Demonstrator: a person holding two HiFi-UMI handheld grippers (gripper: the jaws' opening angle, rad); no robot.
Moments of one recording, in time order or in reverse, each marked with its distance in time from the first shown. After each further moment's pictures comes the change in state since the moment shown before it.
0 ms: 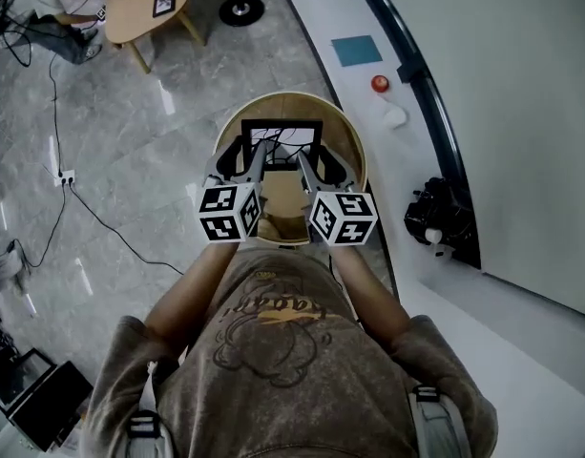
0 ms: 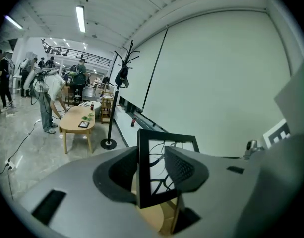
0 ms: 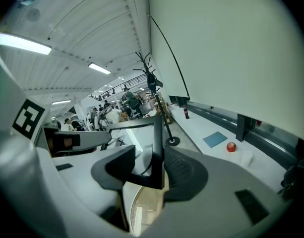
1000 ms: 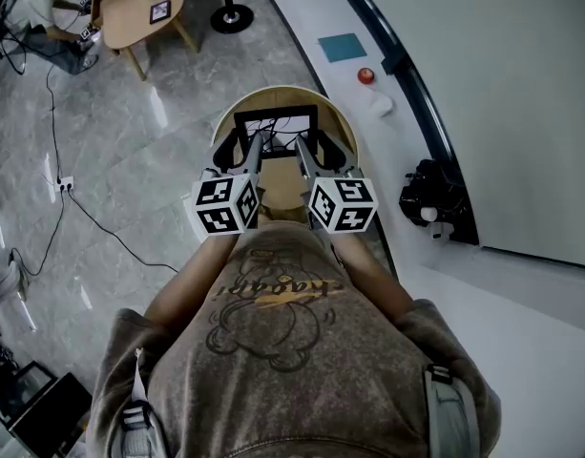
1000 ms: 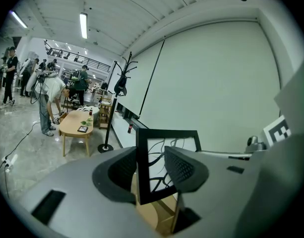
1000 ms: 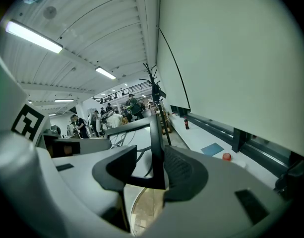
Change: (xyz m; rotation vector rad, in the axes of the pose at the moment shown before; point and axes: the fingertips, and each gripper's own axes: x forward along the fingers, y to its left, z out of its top) left arm -0.073 -0.029 0.000 -0.006 -0.092 -0.036; right arm -0.071 0.039 0.013 -0.077 -0.104 -0.015
